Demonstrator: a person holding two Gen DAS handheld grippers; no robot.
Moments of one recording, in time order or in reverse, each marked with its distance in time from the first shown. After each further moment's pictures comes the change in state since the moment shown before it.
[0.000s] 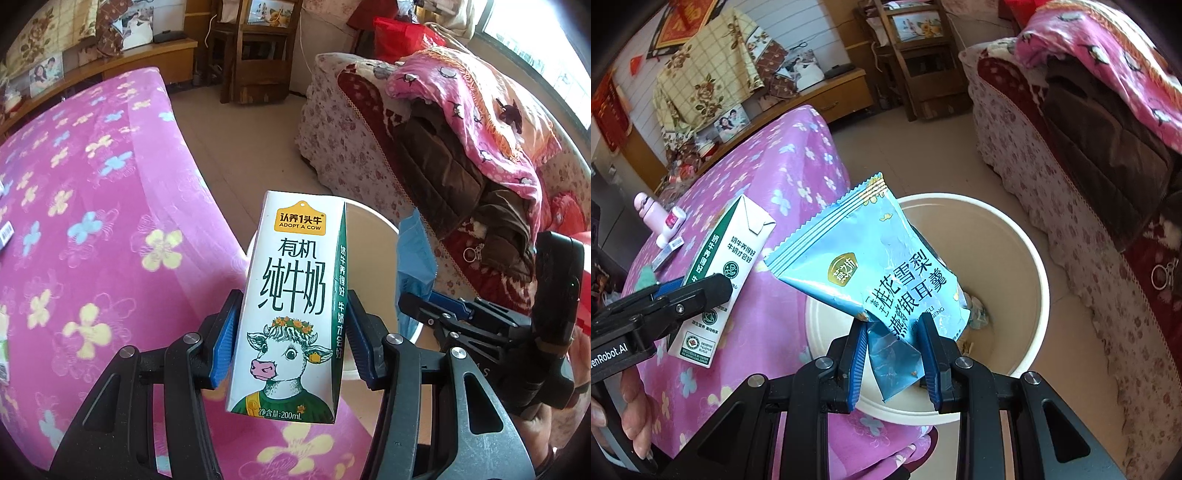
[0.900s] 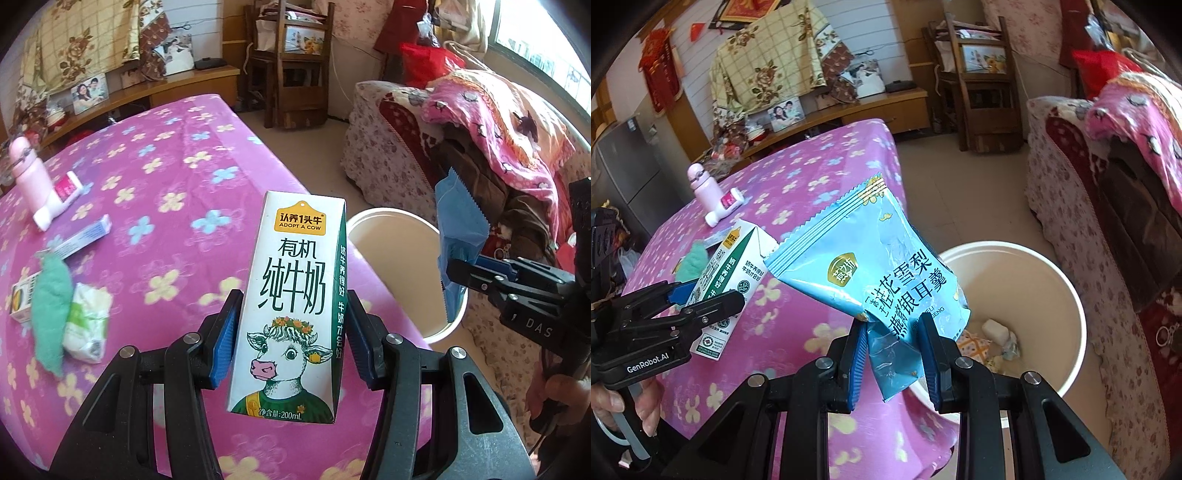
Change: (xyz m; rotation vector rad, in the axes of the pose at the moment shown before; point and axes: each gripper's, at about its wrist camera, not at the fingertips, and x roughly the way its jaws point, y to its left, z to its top) left arm -0.083 0.063 -0.036 0.020 -0.102 0.142; right arm -0.037 0.093 0.005 -0.193 -0.066 0.061
